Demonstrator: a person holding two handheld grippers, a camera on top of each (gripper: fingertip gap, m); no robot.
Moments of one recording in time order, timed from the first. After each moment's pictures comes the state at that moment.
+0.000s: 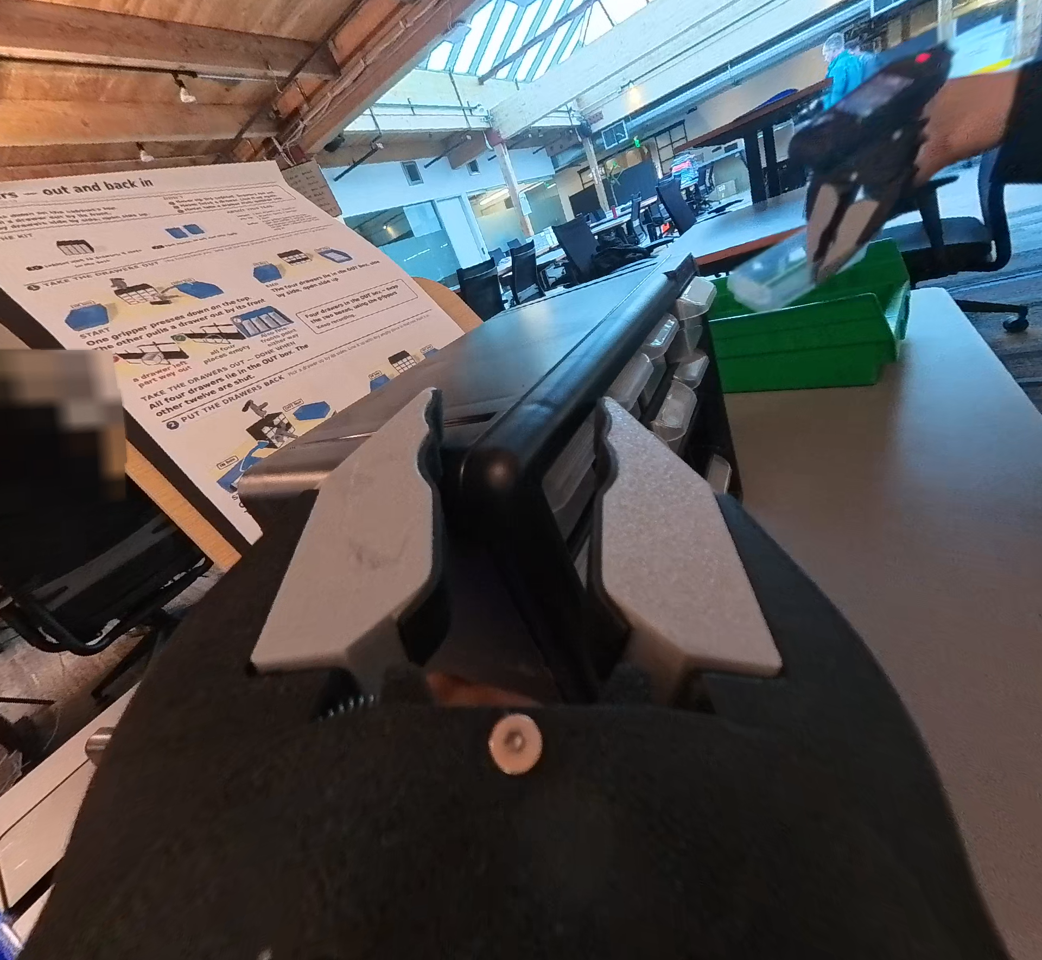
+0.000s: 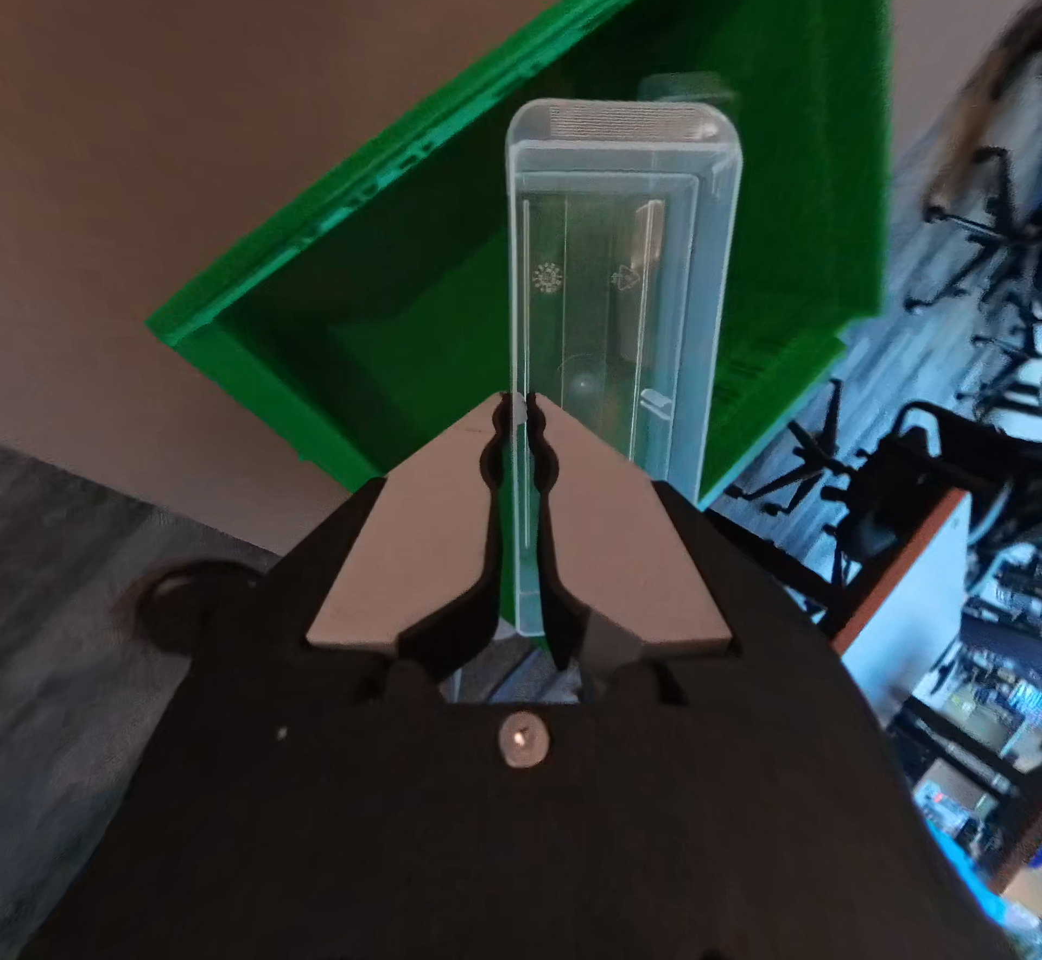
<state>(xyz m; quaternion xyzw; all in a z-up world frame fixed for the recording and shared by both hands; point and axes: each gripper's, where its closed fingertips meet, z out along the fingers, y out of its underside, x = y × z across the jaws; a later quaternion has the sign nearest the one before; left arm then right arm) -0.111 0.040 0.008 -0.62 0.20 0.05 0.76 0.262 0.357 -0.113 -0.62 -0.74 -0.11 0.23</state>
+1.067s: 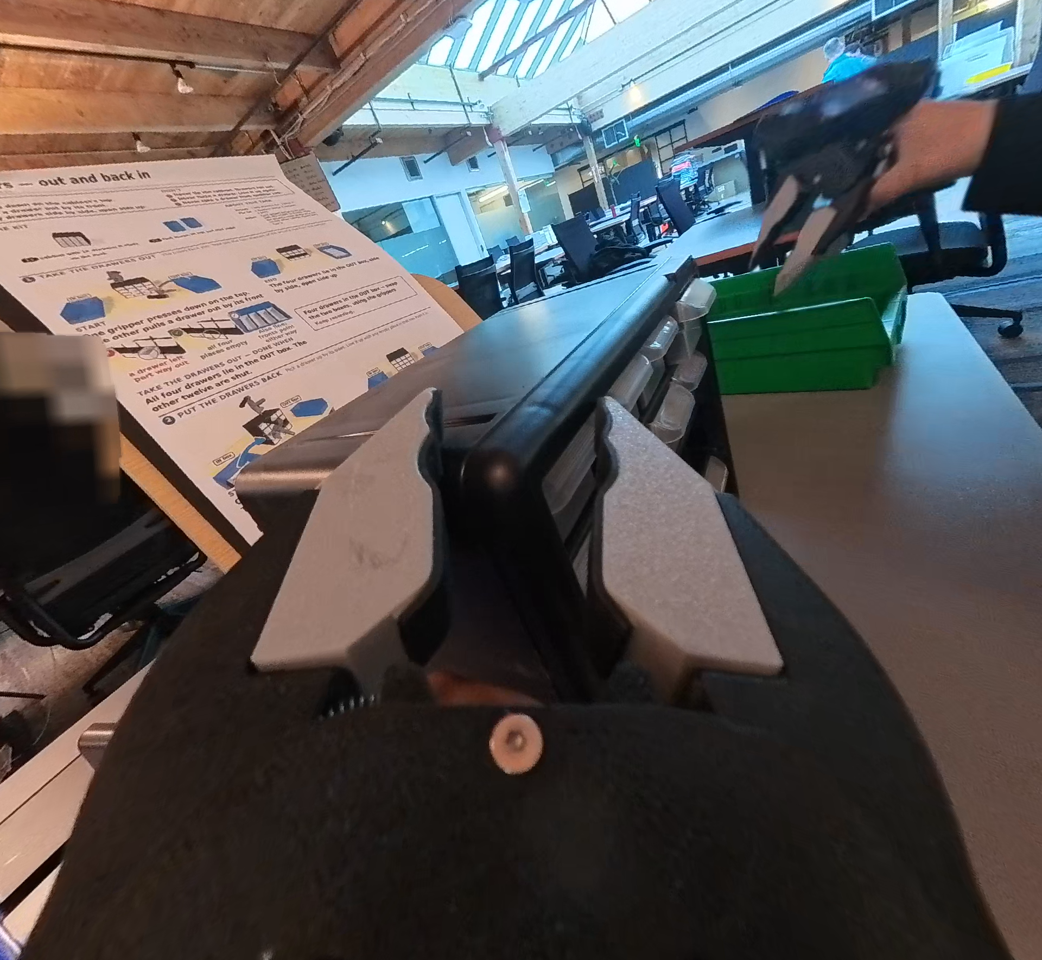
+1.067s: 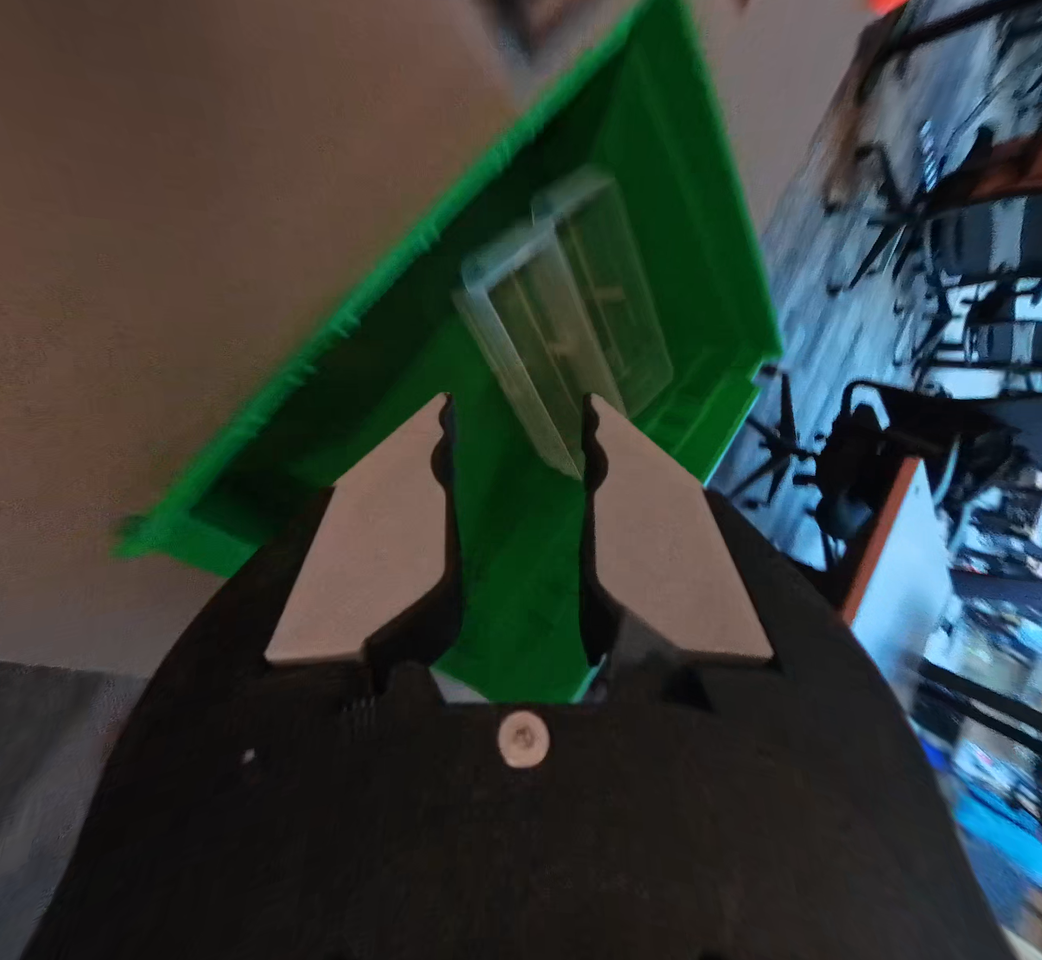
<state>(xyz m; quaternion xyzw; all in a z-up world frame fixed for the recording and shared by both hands) -0.111 0.040 0.009 -0.63 0.19 0.04 0.76 0.211 0.367 -0.084 -0.65 -0.67 -0.10 0.33</state>
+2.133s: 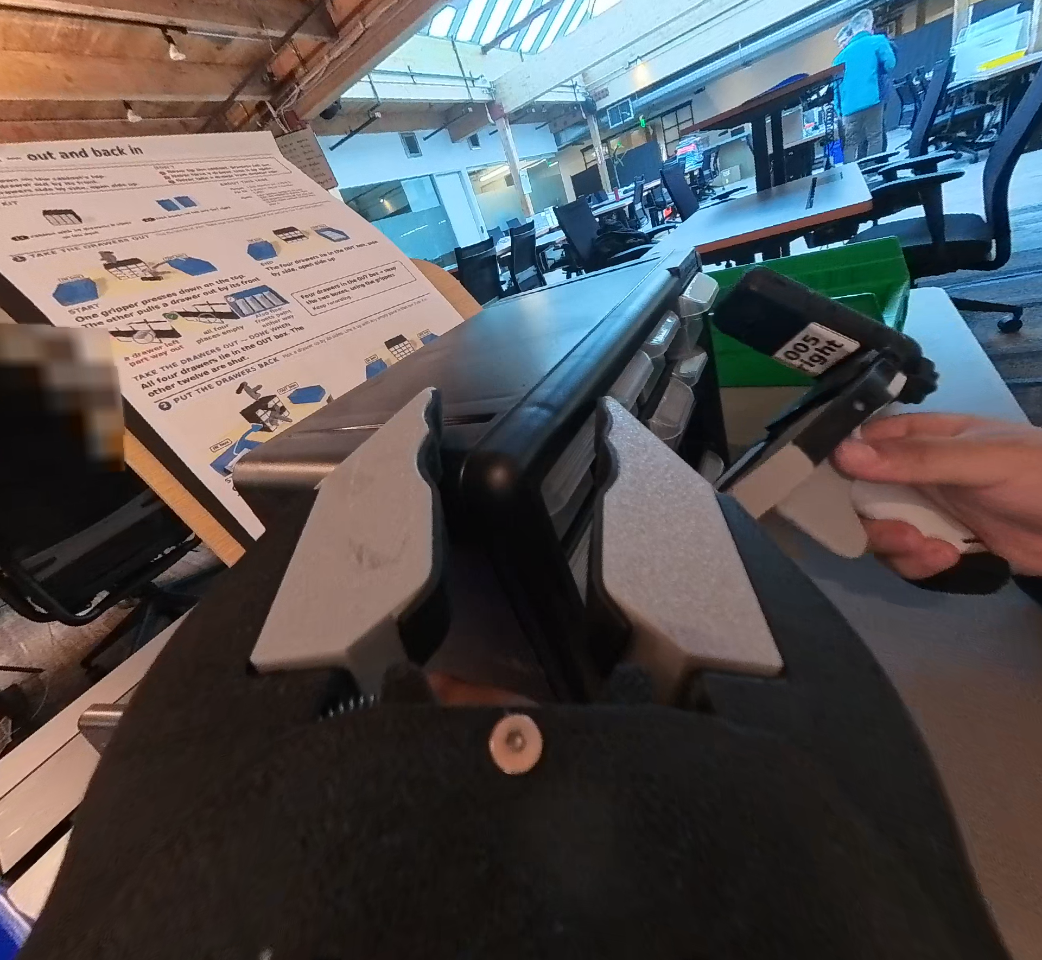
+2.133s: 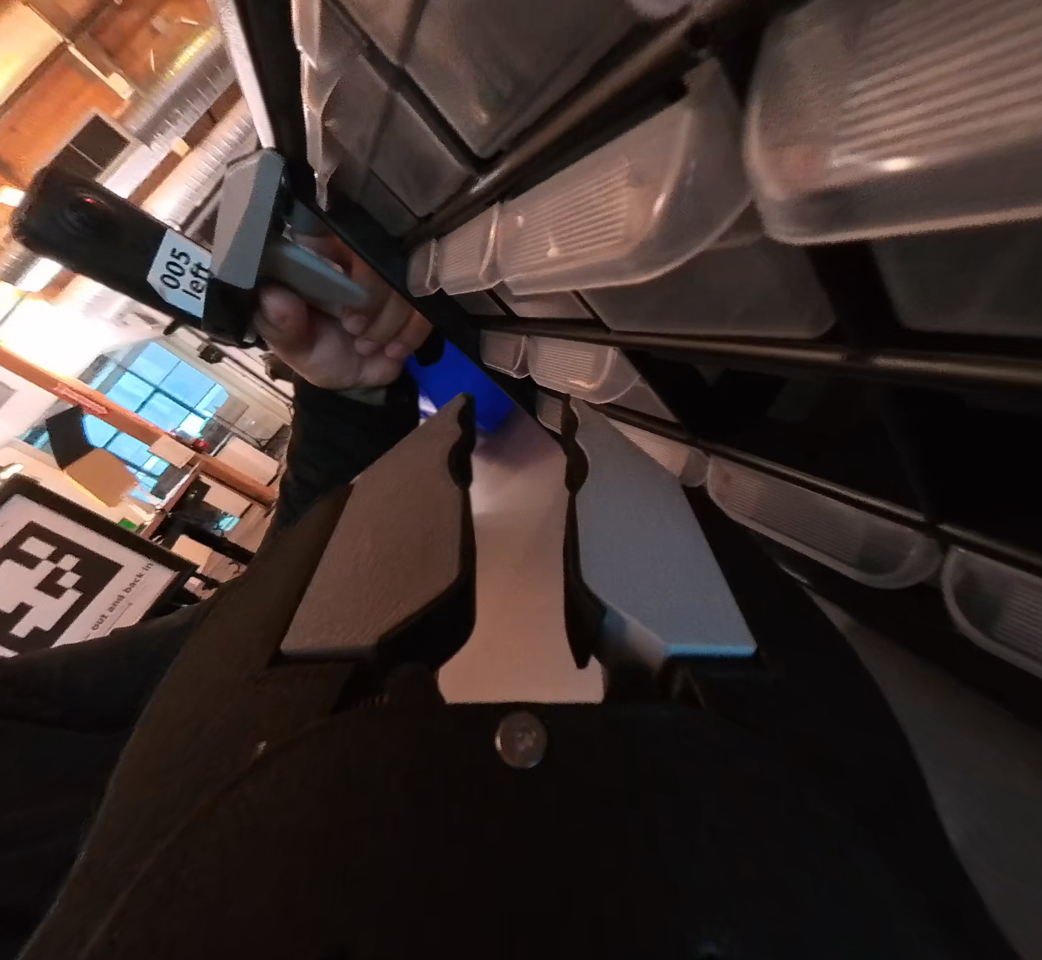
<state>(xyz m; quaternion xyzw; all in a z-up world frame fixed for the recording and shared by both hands) -0.111 0.040 0.008 -0.64 0.18 0.04 0.75 -0.065 0.050 -0.105 -0.60 -0.42 0.66 0.16</state>
